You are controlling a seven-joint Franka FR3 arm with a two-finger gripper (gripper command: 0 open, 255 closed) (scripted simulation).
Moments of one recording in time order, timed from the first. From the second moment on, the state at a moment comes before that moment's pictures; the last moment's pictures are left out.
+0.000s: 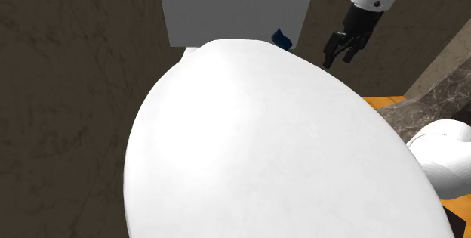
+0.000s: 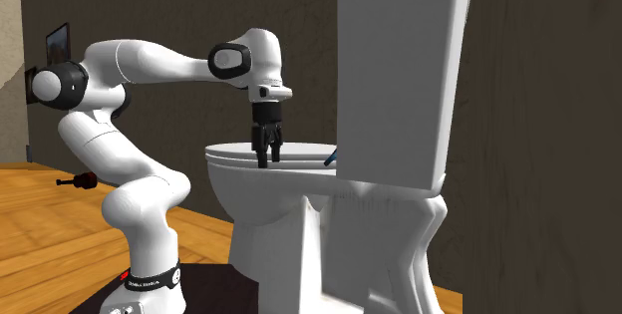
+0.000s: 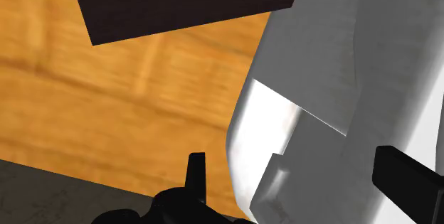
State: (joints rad) arm -0.01 -0.79 -0.01 -2.40 0.00 1.65 0.16
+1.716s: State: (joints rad) arm 0.12 -0.72 -0.01 -2.58 -0.11 2.51 -0.14
